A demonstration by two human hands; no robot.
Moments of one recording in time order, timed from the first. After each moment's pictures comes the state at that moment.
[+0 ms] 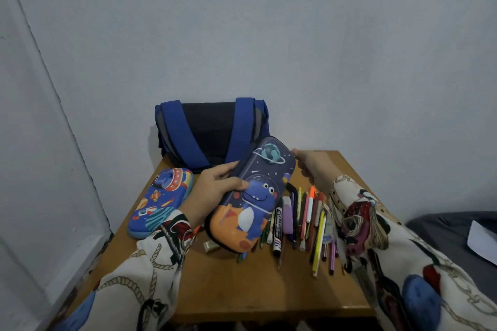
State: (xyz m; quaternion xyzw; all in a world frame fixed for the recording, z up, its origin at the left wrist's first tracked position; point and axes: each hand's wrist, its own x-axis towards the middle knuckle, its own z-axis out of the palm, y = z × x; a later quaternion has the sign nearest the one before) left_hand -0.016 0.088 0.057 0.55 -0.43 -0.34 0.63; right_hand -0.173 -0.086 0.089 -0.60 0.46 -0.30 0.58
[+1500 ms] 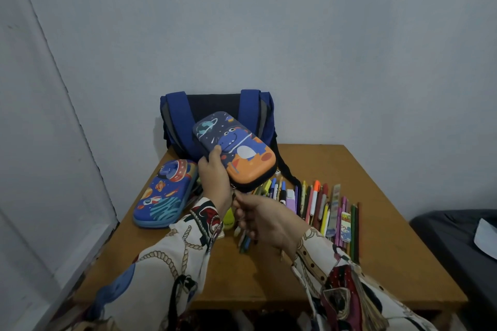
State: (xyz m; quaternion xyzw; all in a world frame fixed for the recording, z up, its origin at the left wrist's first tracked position) left_hand -0.025 0.048 0.046 0.53 -0.11 -0.21 0.82; right_hand -0.145 0.032 0.036 -0.55 0.35 -0.05 0.76
